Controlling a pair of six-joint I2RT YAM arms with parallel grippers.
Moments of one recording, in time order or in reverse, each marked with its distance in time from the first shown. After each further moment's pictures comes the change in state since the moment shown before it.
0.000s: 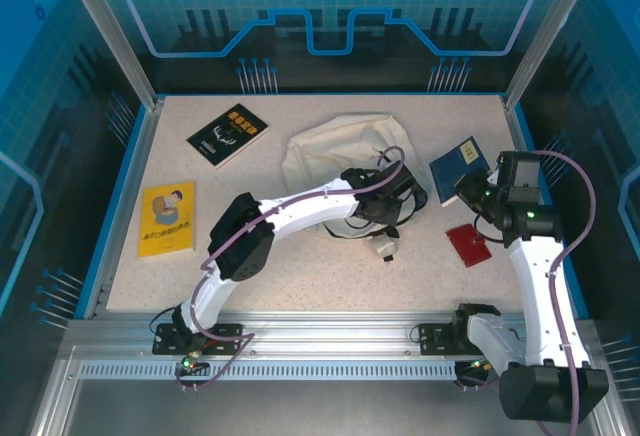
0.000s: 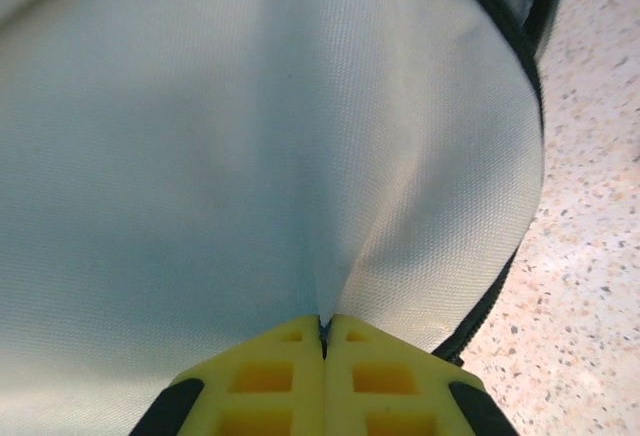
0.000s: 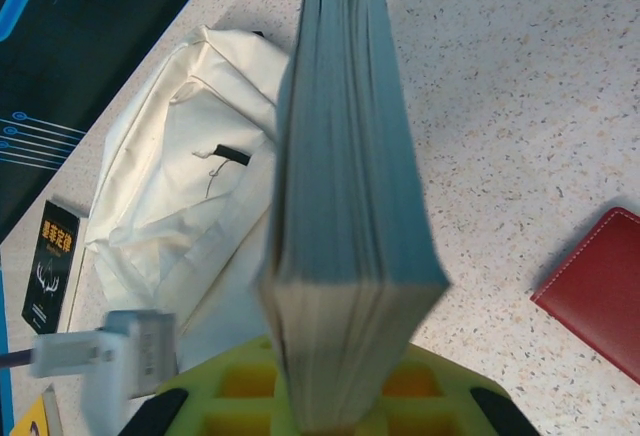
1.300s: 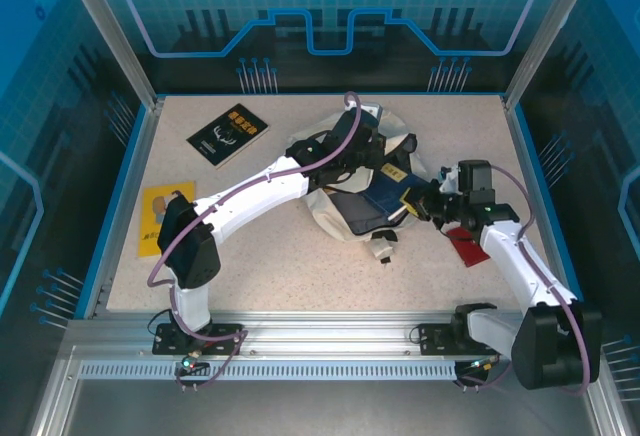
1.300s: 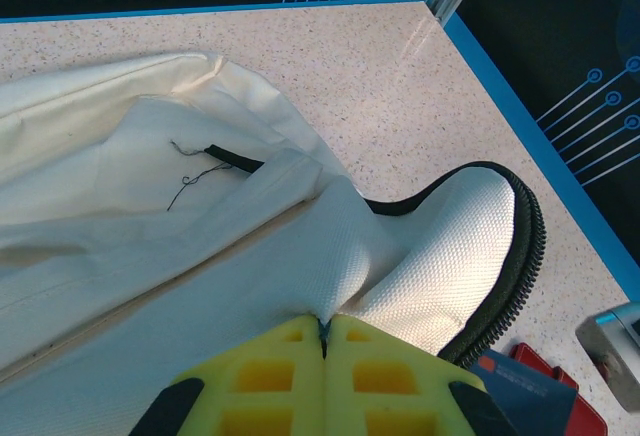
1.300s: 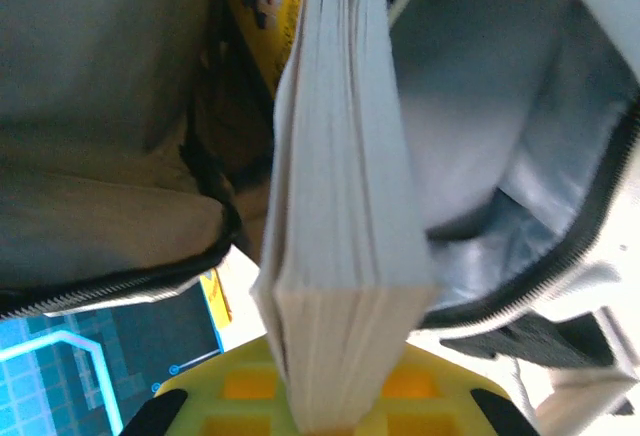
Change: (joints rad) left arm 0.132 -0.271 -0.094 0.351 -0.062 0.134; right arm 0.169 0.195 -0.259 0.430 -0.460 0.257
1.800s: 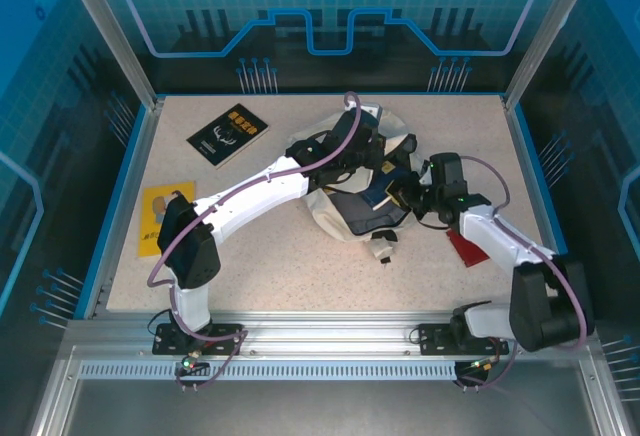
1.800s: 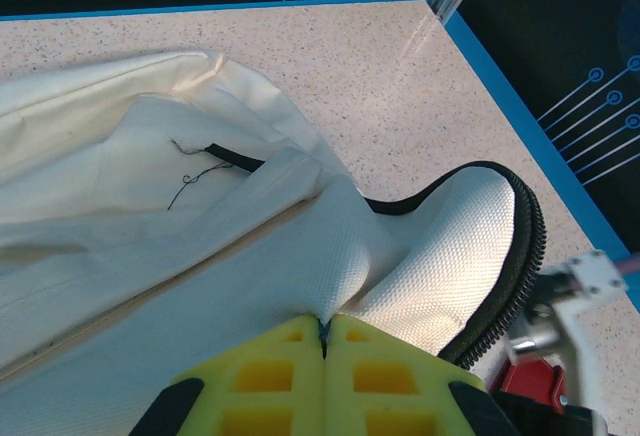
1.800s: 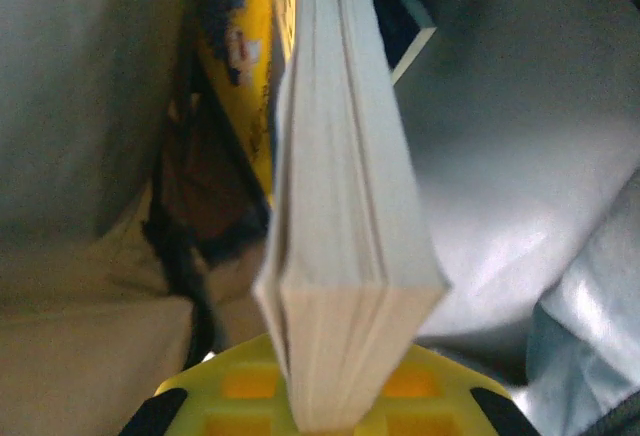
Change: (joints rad) left arm 0.000 0.000 0.000 -0.006 0.000 -0.003; right arm 0.148 0.217 0.019 0.231 0.211 0.117
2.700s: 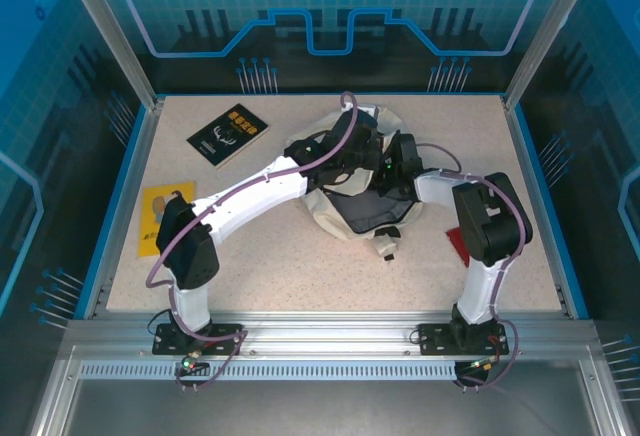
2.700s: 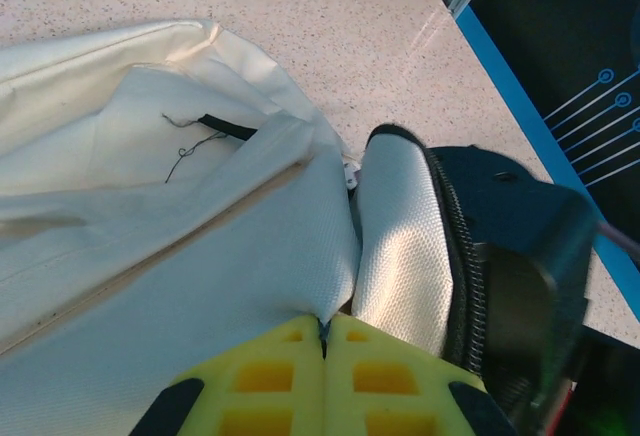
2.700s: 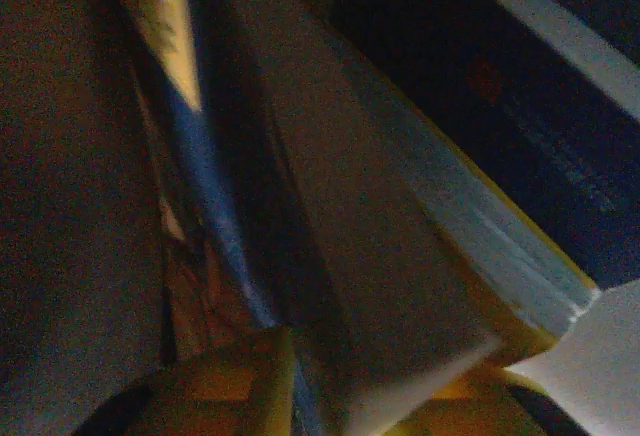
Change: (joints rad) left arm 0.002 -0.010 0.000 -0.032 -0.001 -0.046; right arm 0.098 0.555 0.291 0.306 0.025 0.261
